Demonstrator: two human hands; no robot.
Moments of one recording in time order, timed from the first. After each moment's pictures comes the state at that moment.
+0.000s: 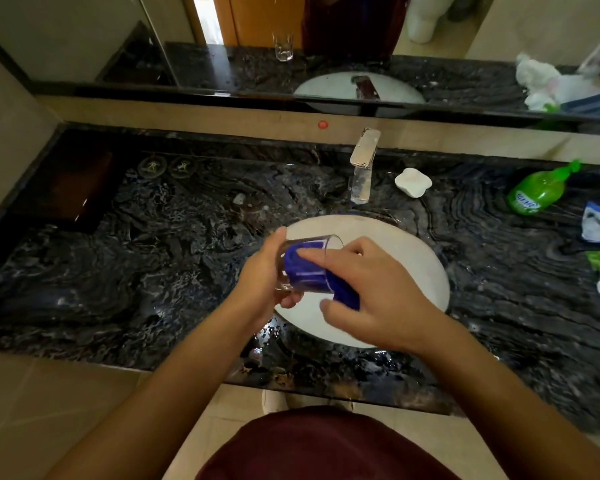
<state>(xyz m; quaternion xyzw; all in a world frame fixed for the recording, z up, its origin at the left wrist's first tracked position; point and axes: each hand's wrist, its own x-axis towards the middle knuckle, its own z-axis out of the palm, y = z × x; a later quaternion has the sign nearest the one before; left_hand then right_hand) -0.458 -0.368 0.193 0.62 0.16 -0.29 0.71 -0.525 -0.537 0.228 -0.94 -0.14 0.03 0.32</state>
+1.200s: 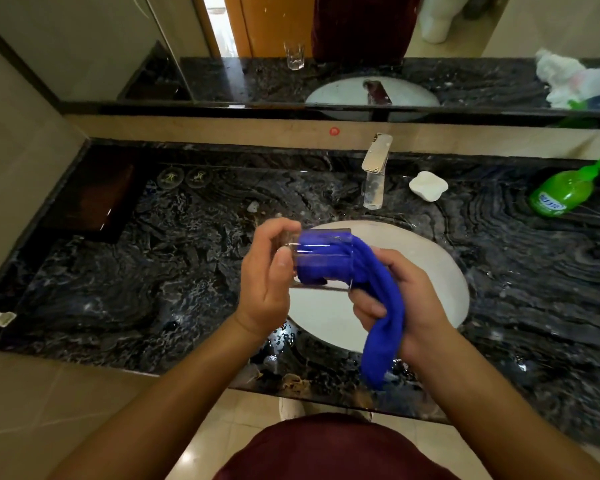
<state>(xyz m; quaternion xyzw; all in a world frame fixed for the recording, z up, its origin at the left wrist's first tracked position) -0.458 -0.353 0.185 0.75 -0.22 0.11 0.61 -0.518 -0.525 0.227 -0.33 0.17 0.15 0.91</state>
